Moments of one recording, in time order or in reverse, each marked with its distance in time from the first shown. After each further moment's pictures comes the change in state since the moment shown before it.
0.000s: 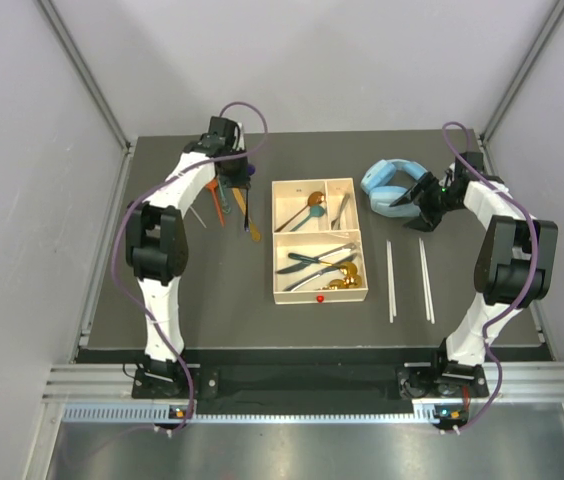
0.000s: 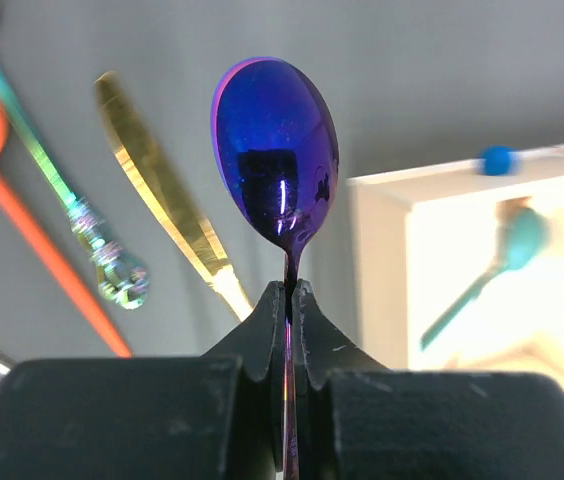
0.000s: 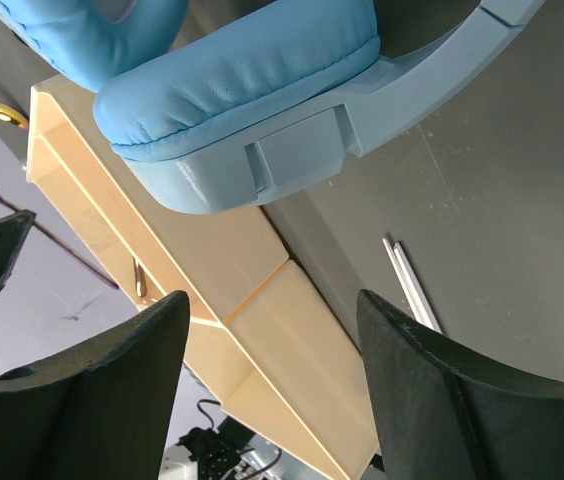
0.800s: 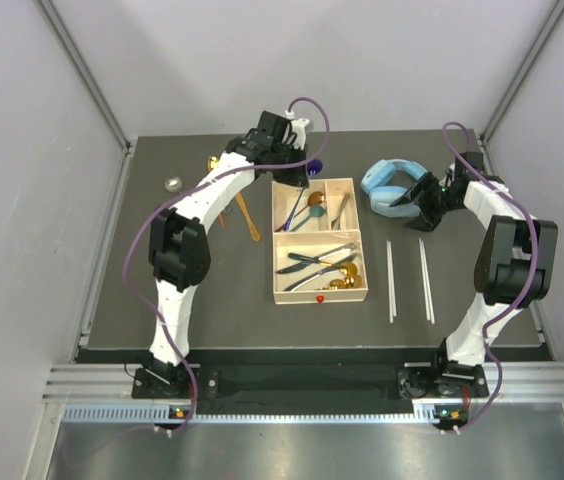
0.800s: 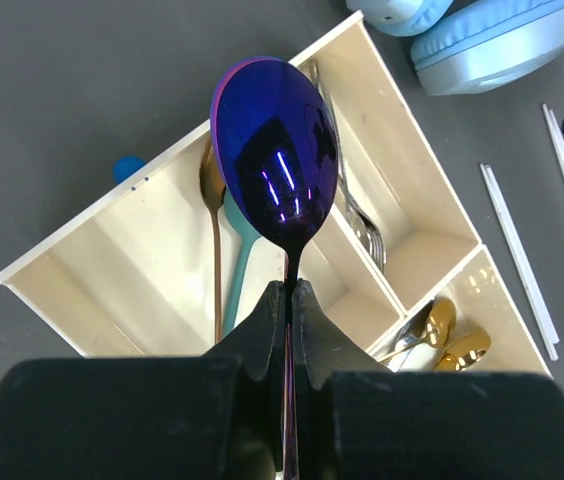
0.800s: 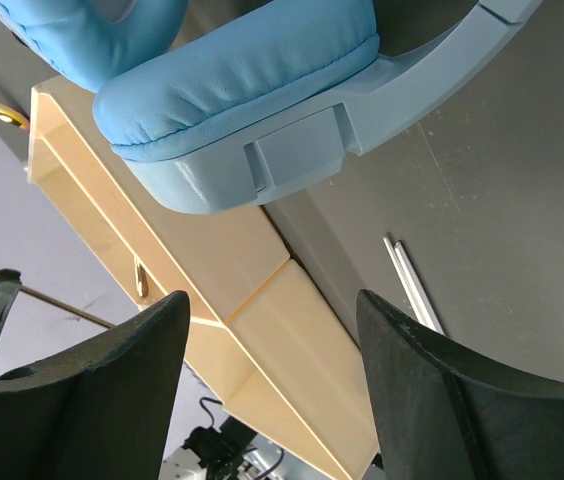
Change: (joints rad) left arm -0.241 0.018 0.179 -0.008 0.237 0.143; right arm 0.000 0.000 0.000 -0.001 0.000 0.005
